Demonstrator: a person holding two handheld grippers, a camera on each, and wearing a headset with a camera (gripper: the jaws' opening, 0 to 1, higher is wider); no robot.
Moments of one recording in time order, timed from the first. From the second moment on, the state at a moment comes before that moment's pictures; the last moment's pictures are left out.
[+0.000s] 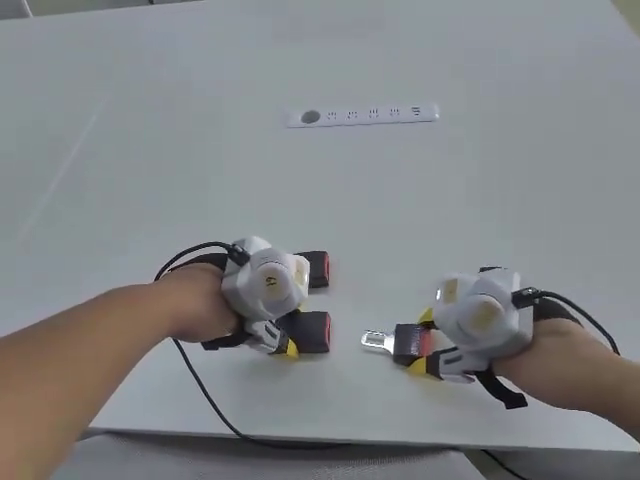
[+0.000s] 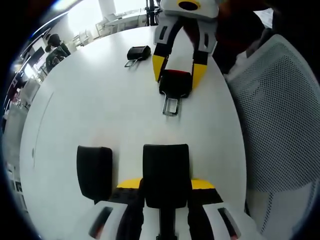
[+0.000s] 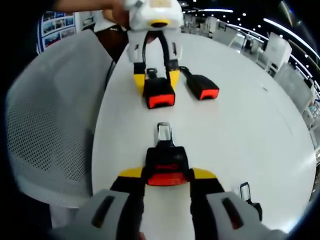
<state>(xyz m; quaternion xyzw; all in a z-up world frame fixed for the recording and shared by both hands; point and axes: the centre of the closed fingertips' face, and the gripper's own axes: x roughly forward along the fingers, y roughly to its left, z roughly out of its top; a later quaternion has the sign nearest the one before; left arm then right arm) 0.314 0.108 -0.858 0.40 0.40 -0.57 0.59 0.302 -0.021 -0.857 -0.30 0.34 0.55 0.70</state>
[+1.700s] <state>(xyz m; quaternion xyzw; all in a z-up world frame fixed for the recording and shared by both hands) 0.314 0.106 -0.859 0.42 0.41 -0.57 0.57 0.314 0.048 -0.854 -0.32 0.32 0.59 0.67</state>
